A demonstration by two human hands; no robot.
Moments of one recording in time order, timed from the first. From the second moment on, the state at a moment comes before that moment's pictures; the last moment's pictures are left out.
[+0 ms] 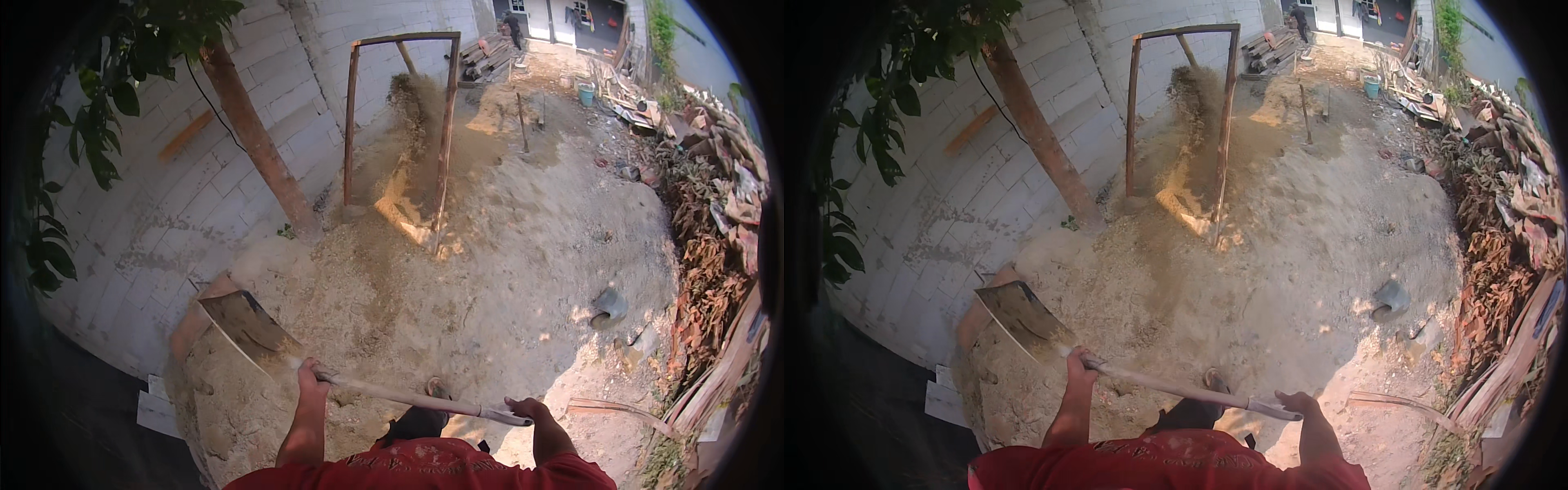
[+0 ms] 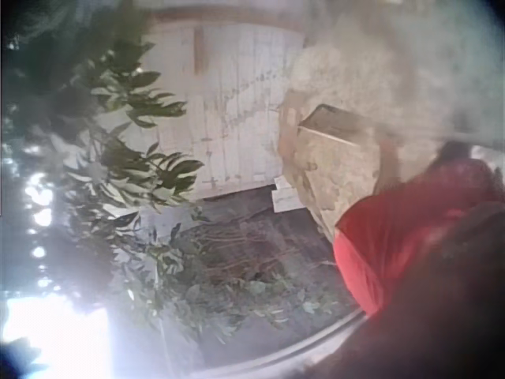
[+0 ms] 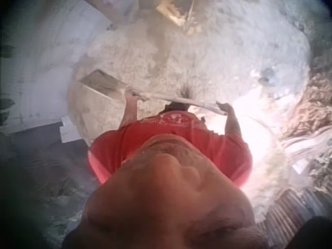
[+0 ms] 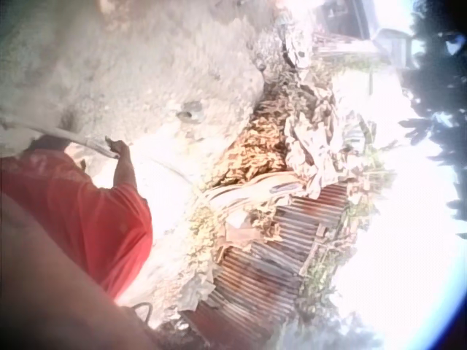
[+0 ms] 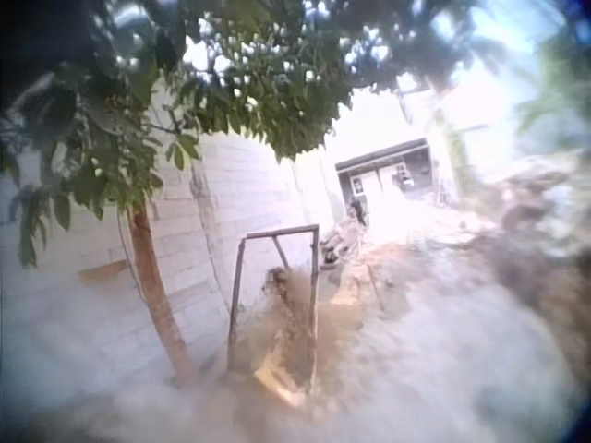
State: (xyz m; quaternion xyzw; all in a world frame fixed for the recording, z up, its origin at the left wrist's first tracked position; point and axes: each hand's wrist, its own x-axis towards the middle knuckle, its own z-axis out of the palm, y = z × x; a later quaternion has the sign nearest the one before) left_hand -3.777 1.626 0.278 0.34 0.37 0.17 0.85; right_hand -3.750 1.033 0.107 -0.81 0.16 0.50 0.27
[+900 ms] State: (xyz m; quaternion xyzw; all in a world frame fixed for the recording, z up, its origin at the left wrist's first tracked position) left_hand -3.527 1.704 0.143 0.11 0.56 0.20 0.79; right_hand -3.275 1.117 0.223 -0.80 0.23 0.42 0.37
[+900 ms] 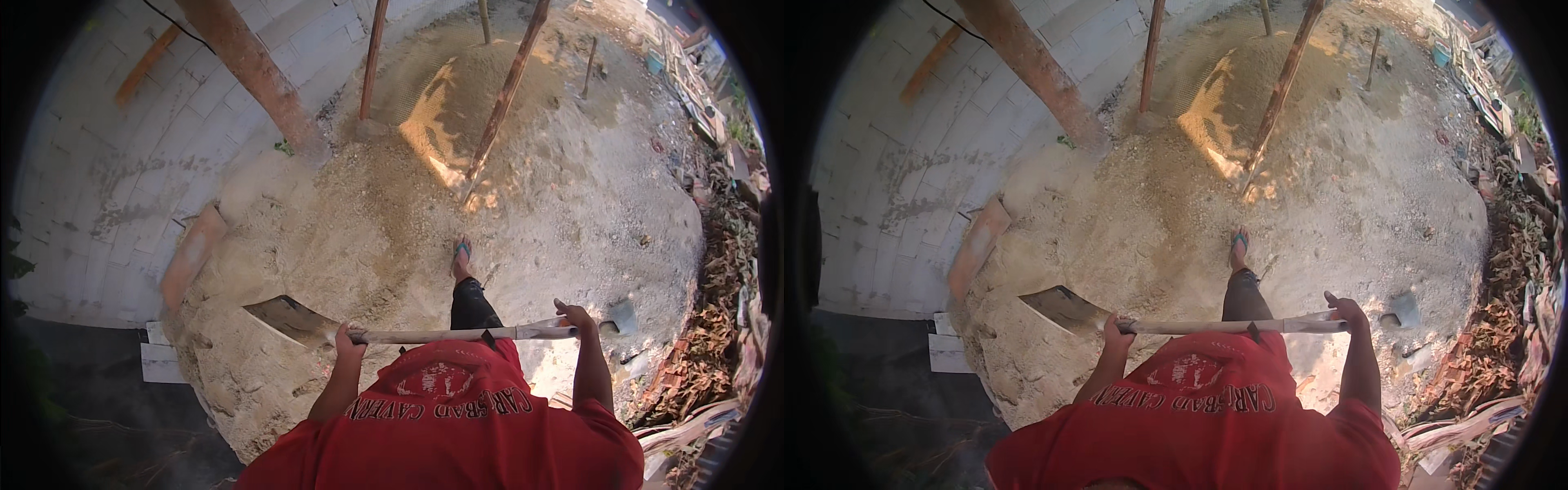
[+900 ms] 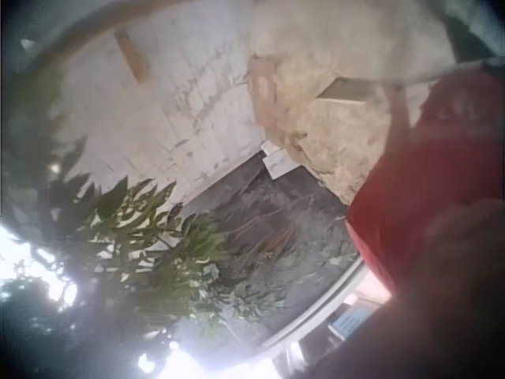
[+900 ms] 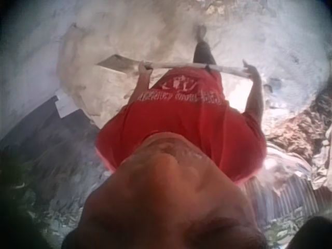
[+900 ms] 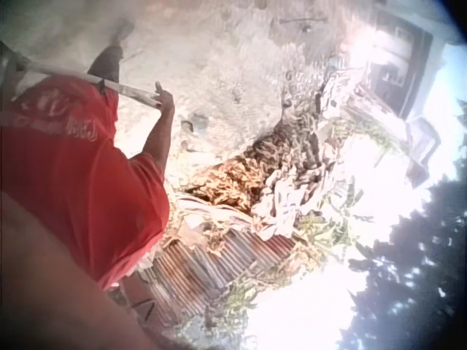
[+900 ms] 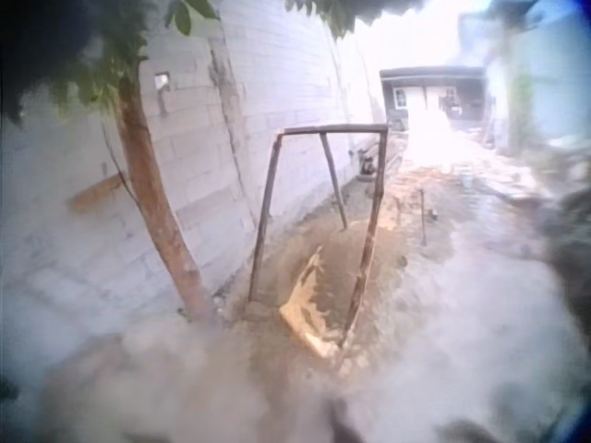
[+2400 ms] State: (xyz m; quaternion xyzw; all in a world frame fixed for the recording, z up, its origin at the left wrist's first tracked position) left_hand -2.670 1.914 0.125 -0.06 0.61 0.14 0.78; right_hand -2.584 1.797 0.524 -0.82 0.07 0.35 0.45
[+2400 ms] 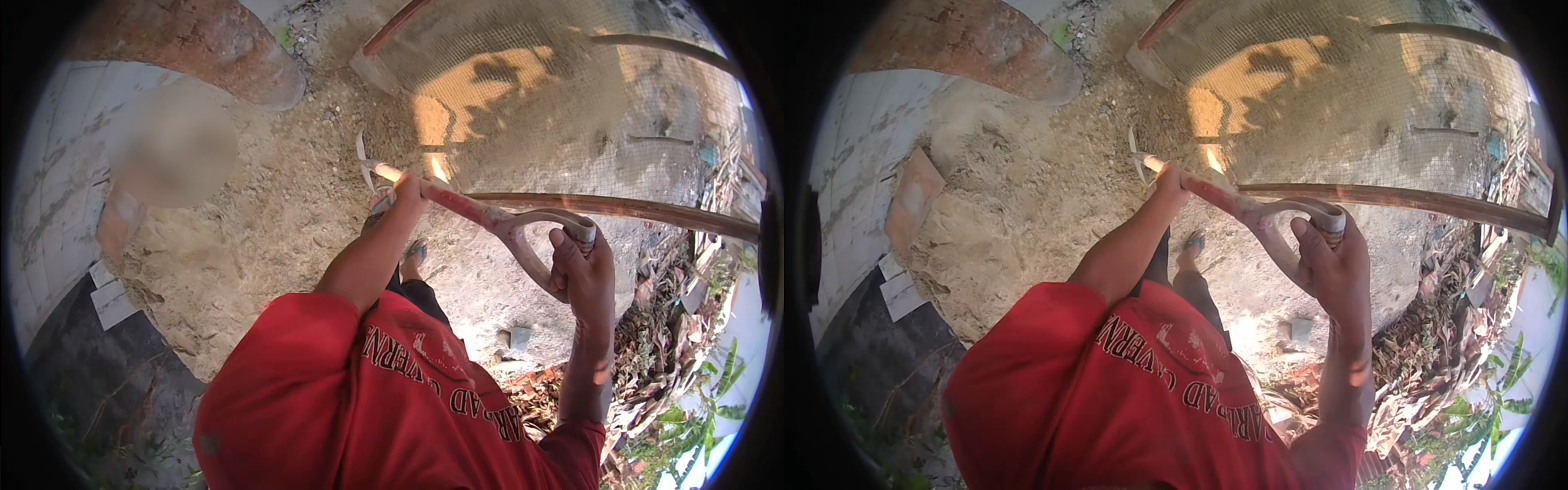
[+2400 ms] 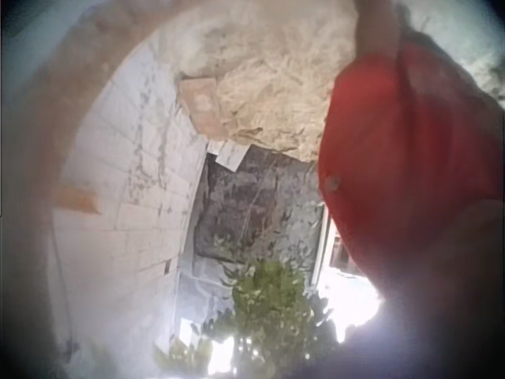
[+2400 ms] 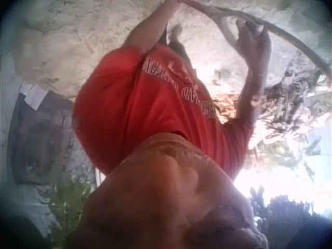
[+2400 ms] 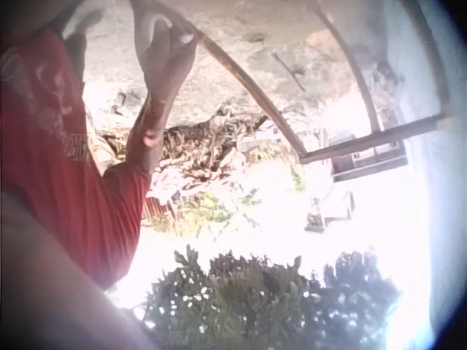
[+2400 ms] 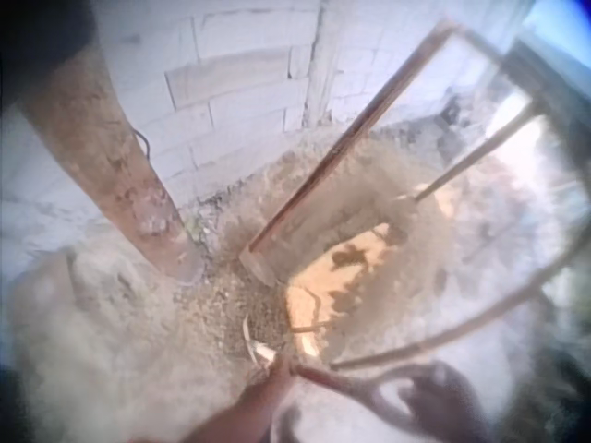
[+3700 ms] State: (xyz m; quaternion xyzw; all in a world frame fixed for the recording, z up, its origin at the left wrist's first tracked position) left_hand -2.584 1.949 0.243 -0.12 0.48 0.10 0.87; right_hand -2.612 1.819 0.654 -0.74 -0.09 0.30 0.60
